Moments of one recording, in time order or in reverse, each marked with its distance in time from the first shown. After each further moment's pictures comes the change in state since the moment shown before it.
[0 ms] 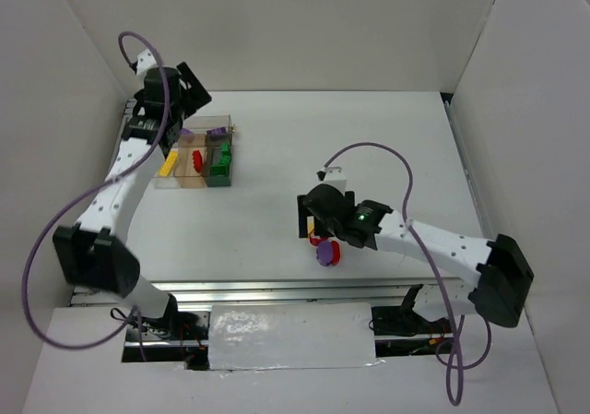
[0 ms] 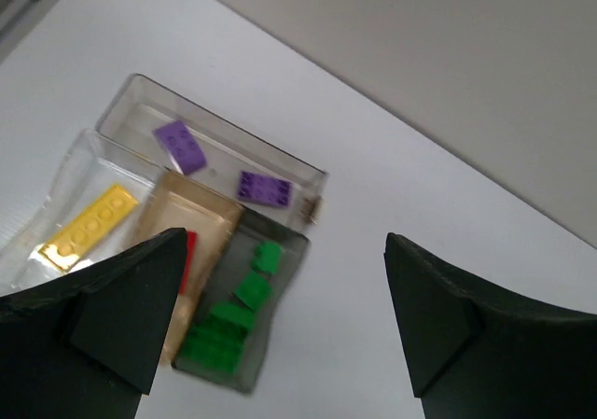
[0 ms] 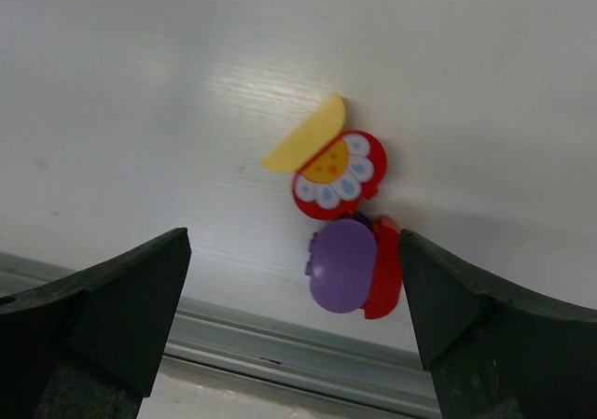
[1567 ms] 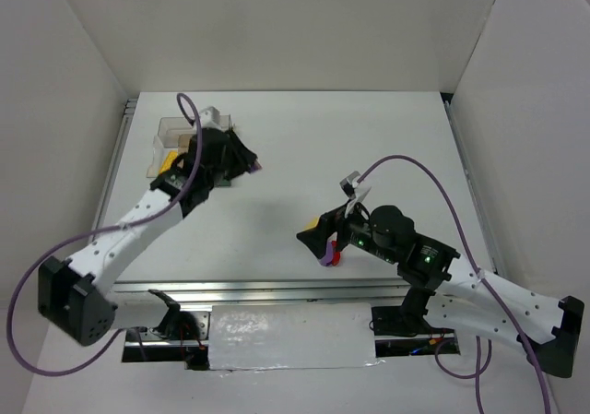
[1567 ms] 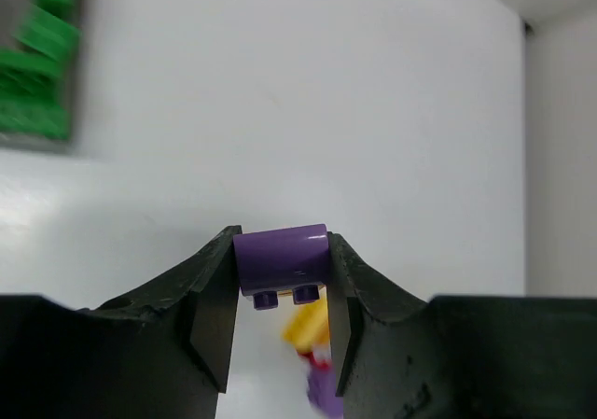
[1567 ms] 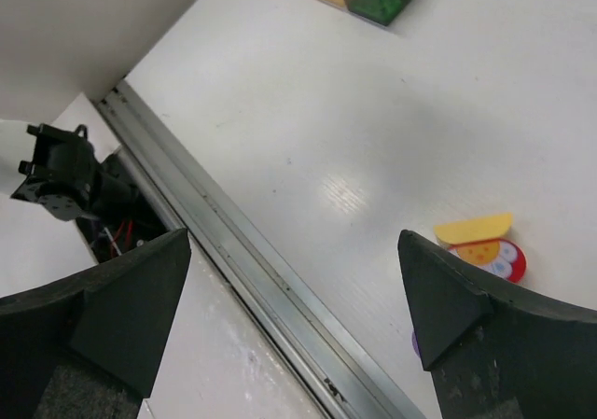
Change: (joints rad) left arm -0.494 -0.451 -0.541 0.061 0.196 -0.219; right arm 0.036 -0.489 -0.269 0.386 -0.352 -0.284
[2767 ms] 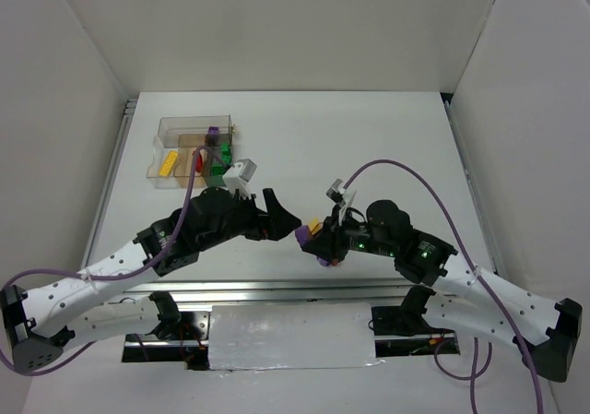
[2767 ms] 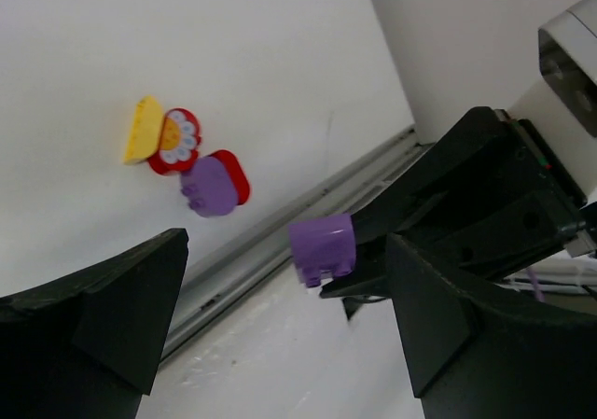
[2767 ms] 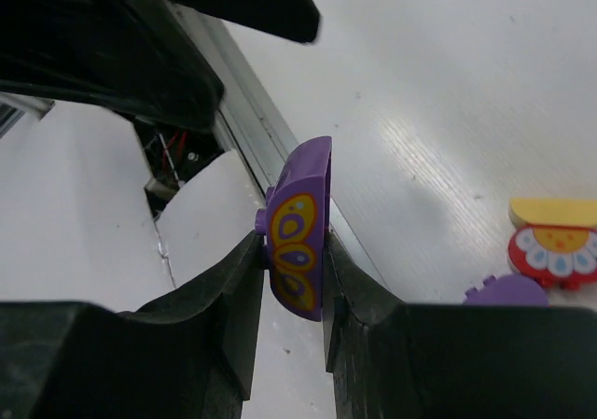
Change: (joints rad) left arm -0.347 -0.258 -0.155 -0.009 0.072 0.003; right arm -0.085 0.023 -0.008 -0.079 -0.312 -0.032
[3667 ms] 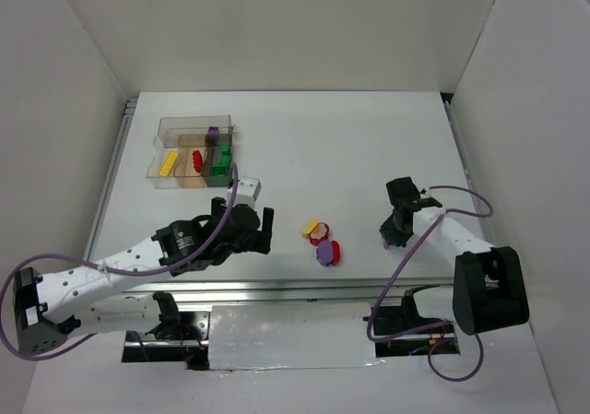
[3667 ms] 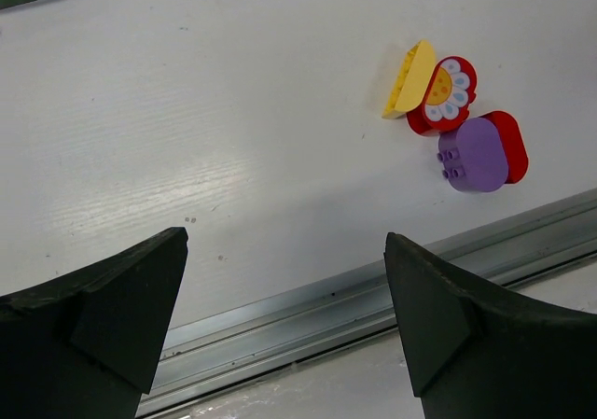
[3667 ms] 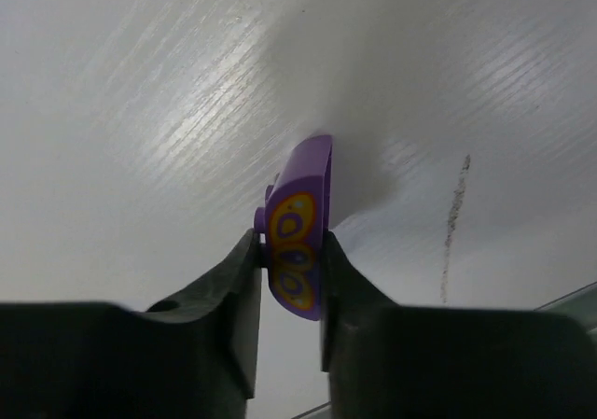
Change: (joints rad) left arm -0.113 0.075 0.027 -0.371 -0.440 0.150; right arm -0.745 0.503 -0.038 -0.391 0.505 0.579
